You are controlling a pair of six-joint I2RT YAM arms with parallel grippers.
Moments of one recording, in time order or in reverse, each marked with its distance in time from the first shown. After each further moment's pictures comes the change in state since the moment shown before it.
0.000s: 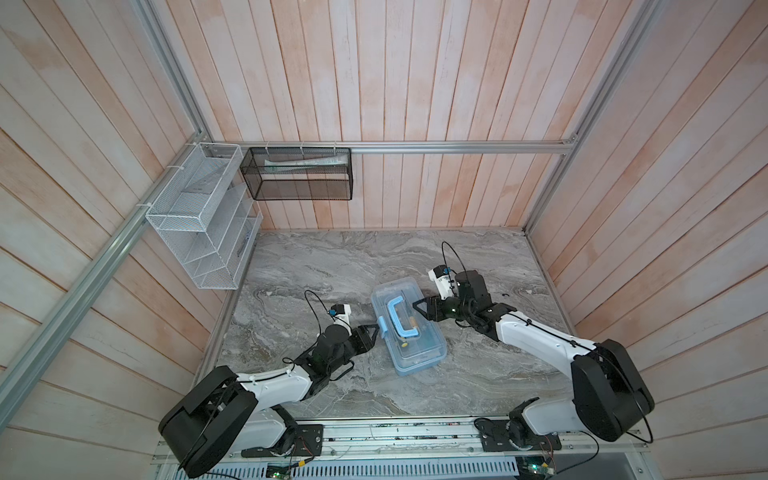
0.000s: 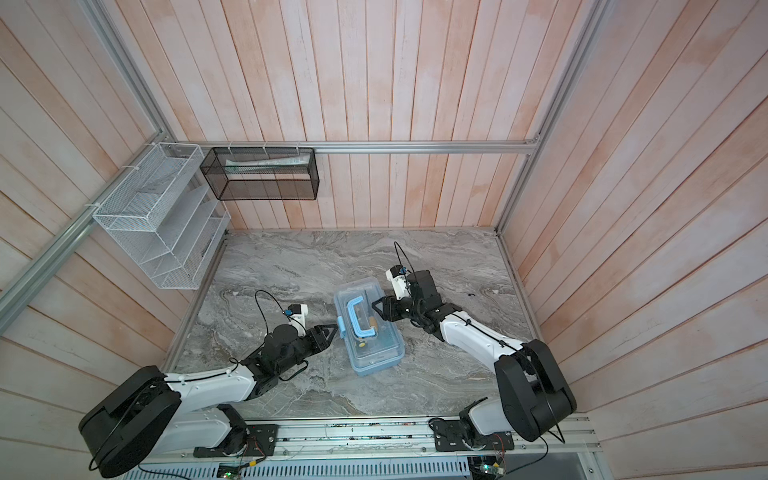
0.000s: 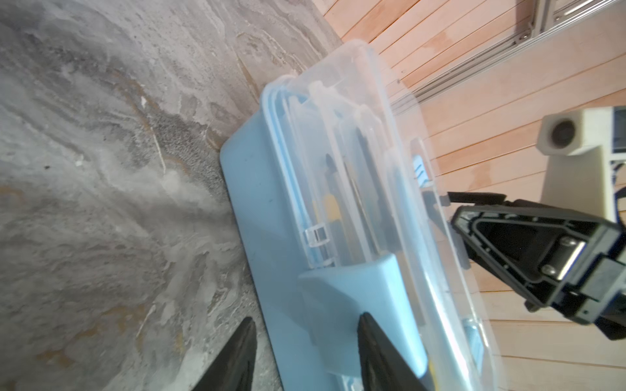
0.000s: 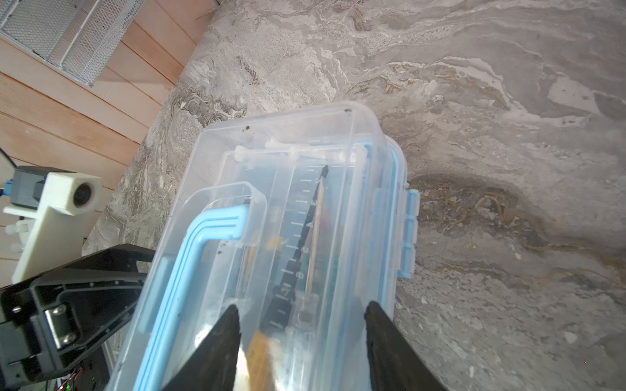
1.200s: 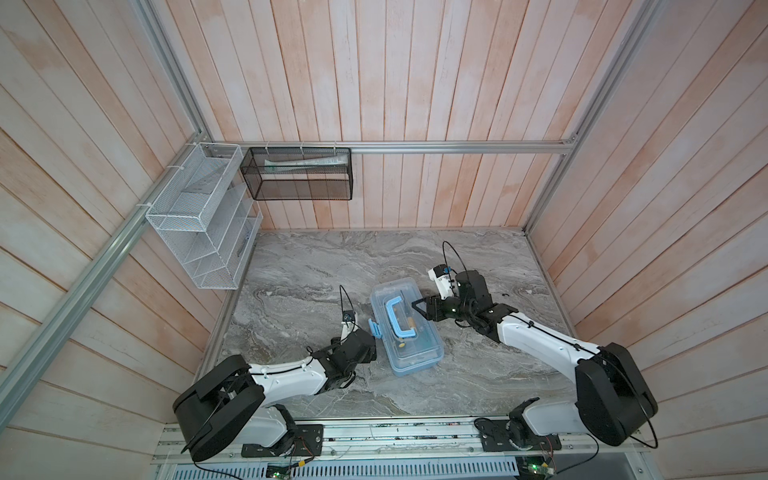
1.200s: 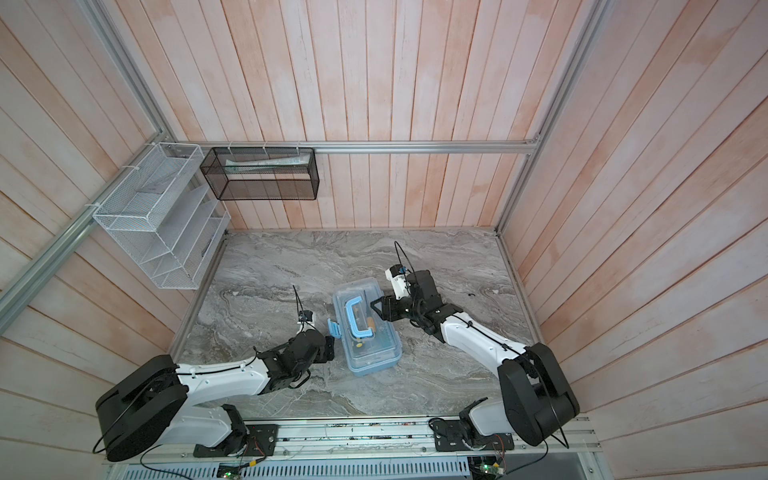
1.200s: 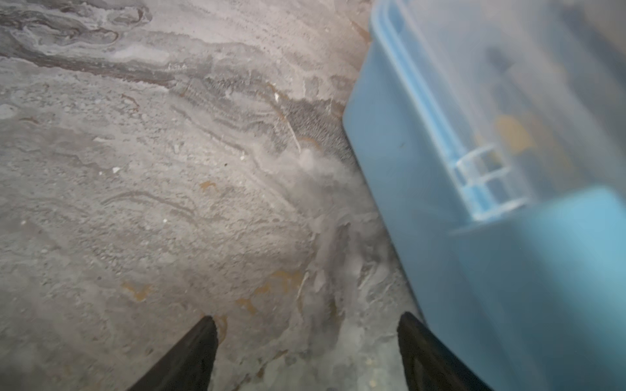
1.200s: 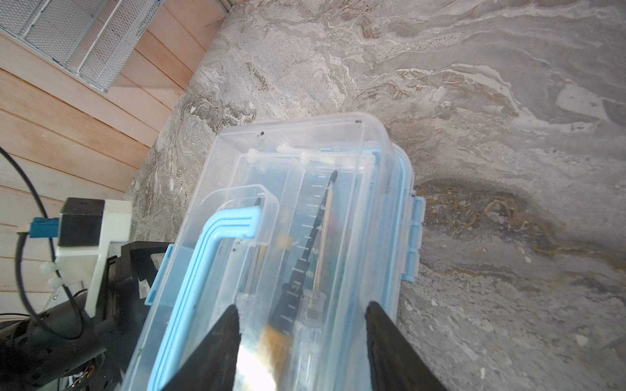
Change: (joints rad) left arm -0.164 0.085 0.183 -0.518 -0.462 0.228; right arm 0.011 -0.024 0.000 0.001 -0.002 0.016
